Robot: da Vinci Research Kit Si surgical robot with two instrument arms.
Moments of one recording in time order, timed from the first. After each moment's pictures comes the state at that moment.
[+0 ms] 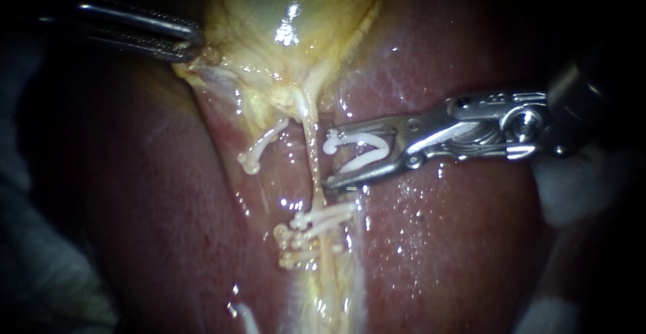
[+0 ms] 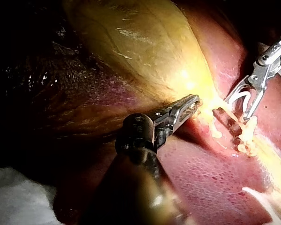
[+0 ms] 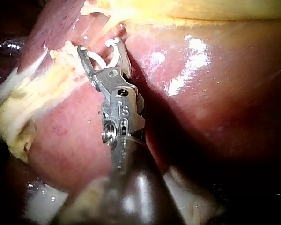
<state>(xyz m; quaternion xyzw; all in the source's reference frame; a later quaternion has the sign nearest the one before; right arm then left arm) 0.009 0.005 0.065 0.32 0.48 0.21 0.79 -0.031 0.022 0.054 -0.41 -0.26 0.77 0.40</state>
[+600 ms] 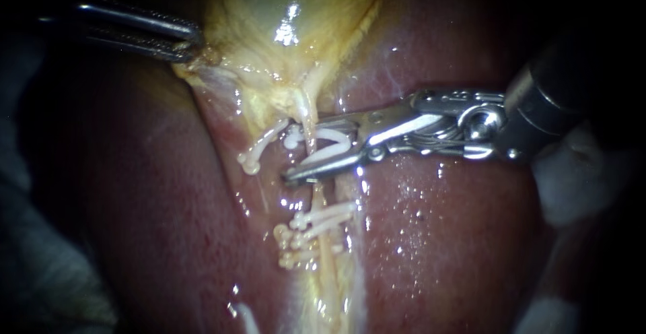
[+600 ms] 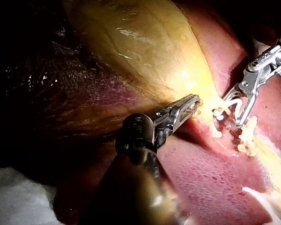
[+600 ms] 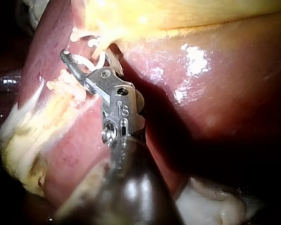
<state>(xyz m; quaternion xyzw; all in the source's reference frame) 0.013 0.005 0.065 0.36 0.51 0.24 0.74 -0.031 0.022 0.054 -0.41 -0.26 0.77 0.40</state>
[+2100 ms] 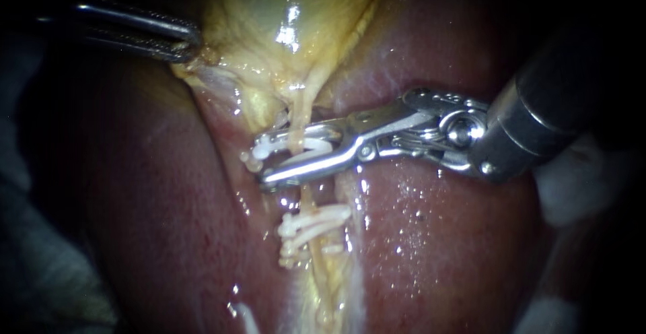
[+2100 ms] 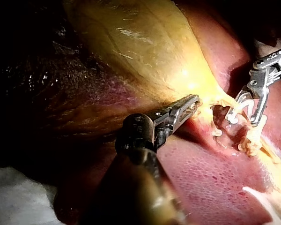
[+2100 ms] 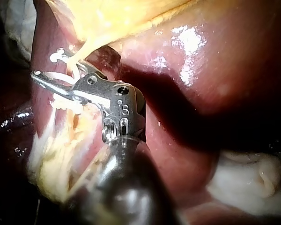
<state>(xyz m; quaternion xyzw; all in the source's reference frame) 0.014 0.005 0.062 0.46 0.56 0.27 0.64 -0.030 0.022 0.054 -0.41 -0.26 0.77 0.40</state>
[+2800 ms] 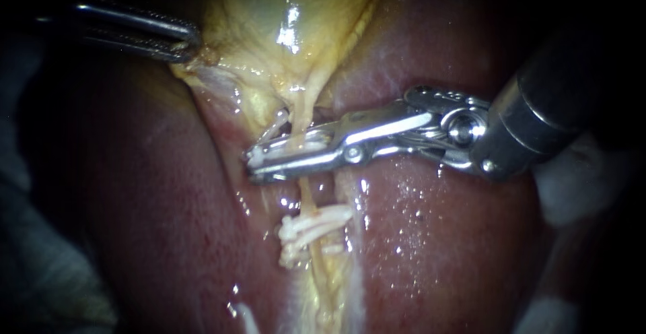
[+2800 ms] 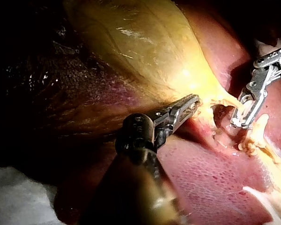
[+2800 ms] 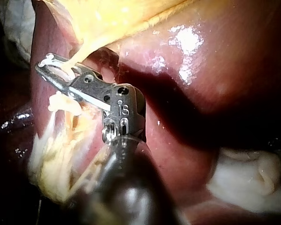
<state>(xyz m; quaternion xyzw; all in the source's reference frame) 0.014 0.005 0.062 0.46 0.56 0.27 0.63 -0.030 0.022 0.054 -0.41 -0.26 0.77 0.40</state>
